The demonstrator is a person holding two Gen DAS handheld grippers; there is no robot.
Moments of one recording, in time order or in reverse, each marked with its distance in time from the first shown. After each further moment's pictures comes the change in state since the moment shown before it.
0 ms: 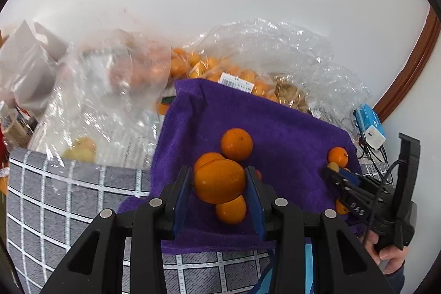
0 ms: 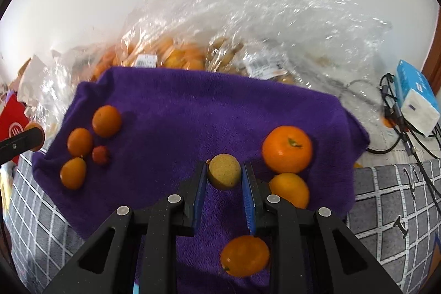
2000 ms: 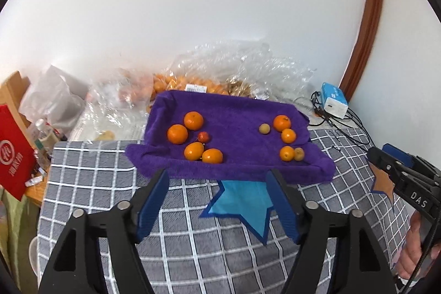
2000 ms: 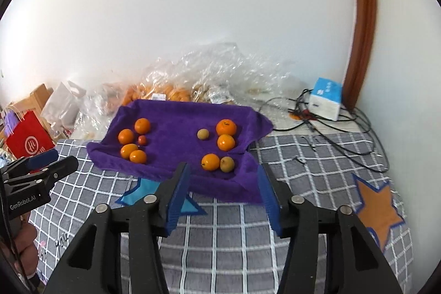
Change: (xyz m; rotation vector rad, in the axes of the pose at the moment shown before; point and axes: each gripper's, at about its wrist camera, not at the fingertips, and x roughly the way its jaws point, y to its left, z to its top) left arm -0.150 -0.085 -0.096 0.184 -0.155 0.066; right arm -0.233 -0.006 -0.091 0.085 -0.219 -0.112
